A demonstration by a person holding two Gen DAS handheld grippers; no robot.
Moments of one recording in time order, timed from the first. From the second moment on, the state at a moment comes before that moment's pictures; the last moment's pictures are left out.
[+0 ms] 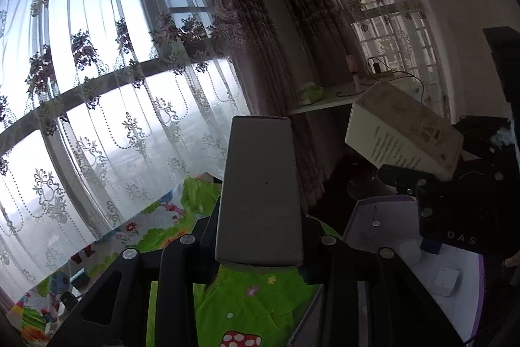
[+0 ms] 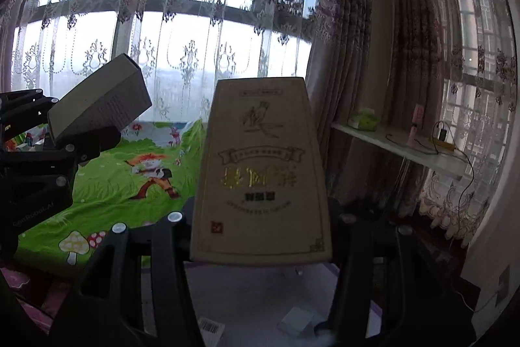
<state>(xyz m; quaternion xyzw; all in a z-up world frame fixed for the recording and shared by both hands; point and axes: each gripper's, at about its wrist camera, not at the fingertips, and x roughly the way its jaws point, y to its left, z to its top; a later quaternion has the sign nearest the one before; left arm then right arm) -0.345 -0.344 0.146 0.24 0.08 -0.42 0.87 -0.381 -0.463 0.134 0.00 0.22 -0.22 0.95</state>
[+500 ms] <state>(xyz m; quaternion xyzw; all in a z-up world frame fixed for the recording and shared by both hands) -0.349 -0.421 0.034 0.36 0.44 -0.48 0.67 -0.388 -0.525 0.034 0.11 0.52 -0.21 0.82</state>
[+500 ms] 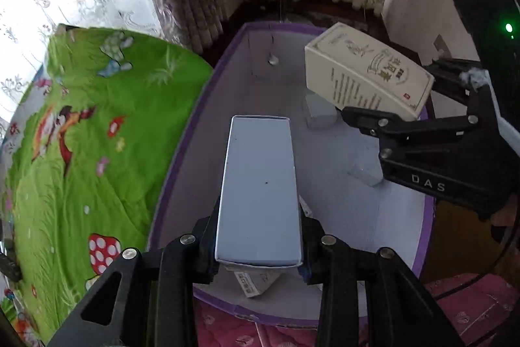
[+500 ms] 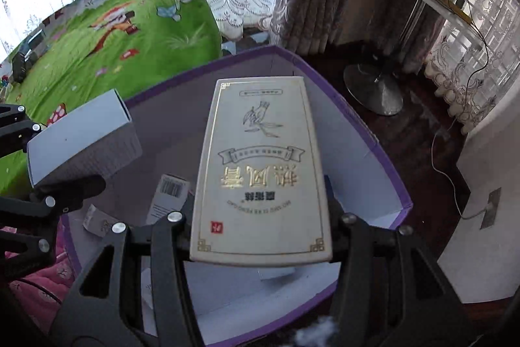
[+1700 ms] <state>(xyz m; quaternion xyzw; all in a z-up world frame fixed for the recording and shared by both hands) -0.282 -0.364 0.024 0.23 0.50 -0.47 0.69 -0.324 -0.466 0.038 0.01 0.56 -0.15 0.81</state>
